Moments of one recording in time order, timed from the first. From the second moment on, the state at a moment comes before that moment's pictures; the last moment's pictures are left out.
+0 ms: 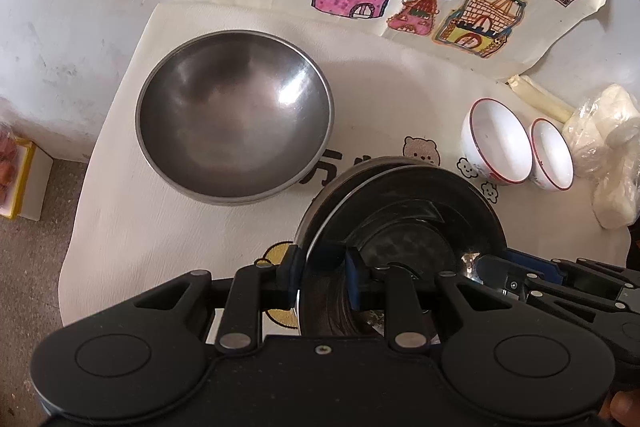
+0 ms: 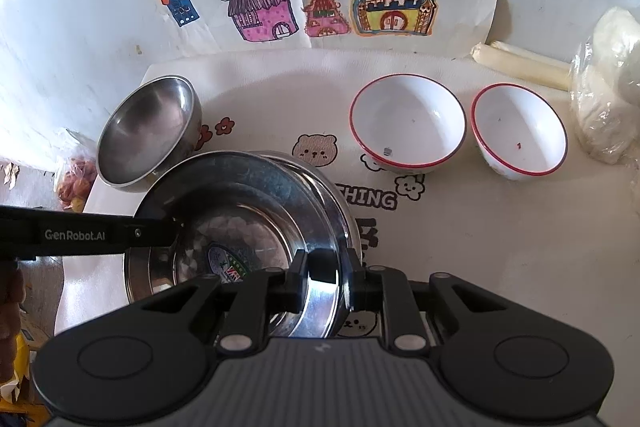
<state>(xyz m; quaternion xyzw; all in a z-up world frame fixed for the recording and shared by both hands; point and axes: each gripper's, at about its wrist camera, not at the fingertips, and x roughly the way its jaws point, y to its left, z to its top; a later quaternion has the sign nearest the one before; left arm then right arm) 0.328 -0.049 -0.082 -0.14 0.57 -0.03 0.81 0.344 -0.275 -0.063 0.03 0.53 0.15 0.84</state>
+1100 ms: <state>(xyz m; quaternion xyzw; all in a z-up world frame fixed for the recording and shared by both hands) 0.332 -0.047 -0.089 -0.15 0.57 0.02 0.81 0.350 -0.267 -0.063 0.00 0.50 0.14 0.85</state>
